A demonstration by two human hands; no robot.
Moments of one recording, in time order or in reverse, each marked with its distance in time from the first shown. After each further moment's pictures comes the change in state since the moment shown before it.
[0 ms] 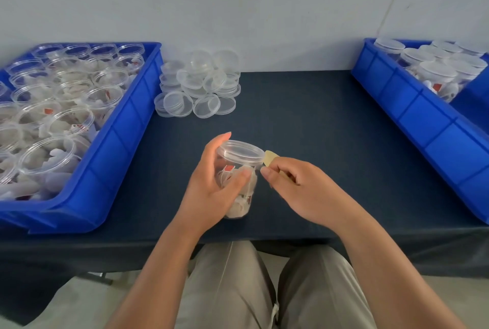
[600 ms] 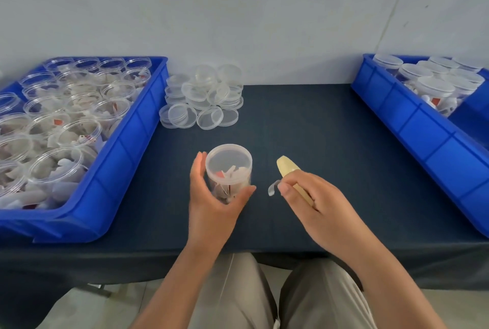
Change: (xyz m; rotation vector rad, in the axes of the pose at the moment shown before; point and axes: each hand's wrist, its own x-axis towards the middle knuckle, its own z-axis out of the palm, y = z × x) left_hand -0.011 -0.017 0.025 0.033 0.335 -0.038; right_hand -0.028 0.002 -0.001 0.054 0.195 -0.054
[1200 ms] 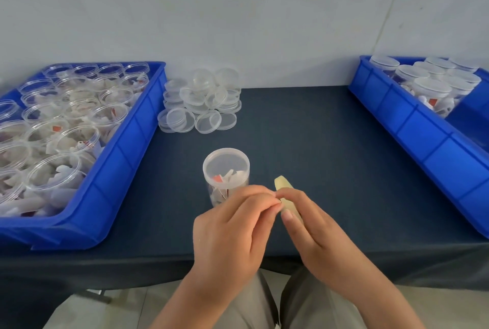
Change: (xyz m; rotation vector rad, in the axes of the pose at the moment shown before) left_hand -0.037 0.069 -0.009 0.302 0.014 0.733; right_hand -0.032 0.009 0.015 0.158 -0.109 -0.010
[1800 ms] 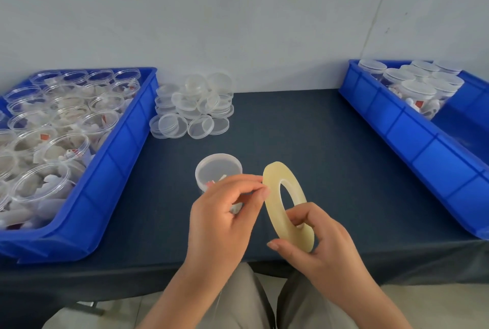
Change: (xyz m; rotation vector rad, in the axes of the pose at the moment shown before) left_hand 0.020 -0.004 0.004 -0.280 -0.053 -0.360; right_hand -0.014 0.004 0.002 -0.020 0.237 -0.021
